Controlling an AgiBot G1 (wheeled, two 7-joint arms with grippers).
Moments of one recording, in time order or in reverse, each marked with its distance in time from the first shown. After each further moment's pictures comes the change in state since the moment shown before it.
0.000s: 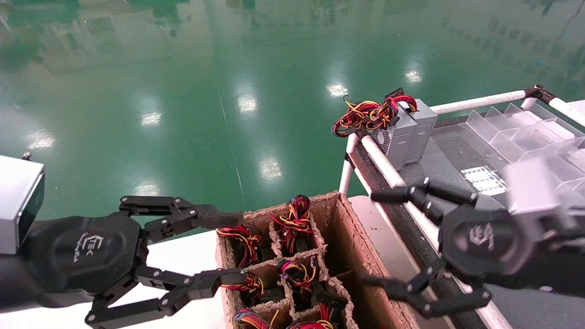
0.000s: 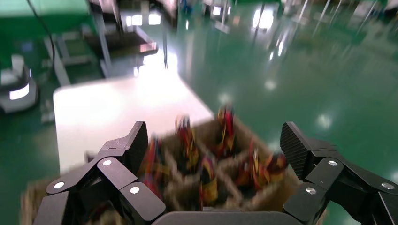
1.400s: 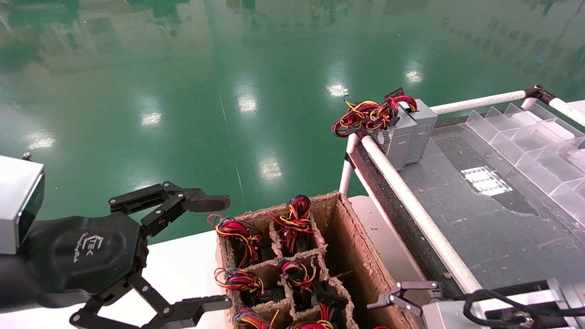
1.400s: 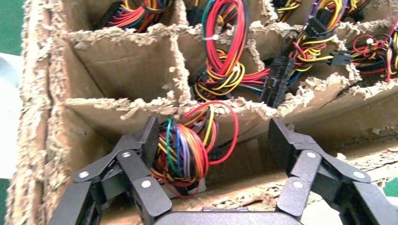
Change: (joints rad) left arm -0.001 -0.001 0.002 0.000 -0.001 -0.001 0.001; right arm 0.088 -0.019 -0.256 0.083 -0.383 -0.042 -0.177
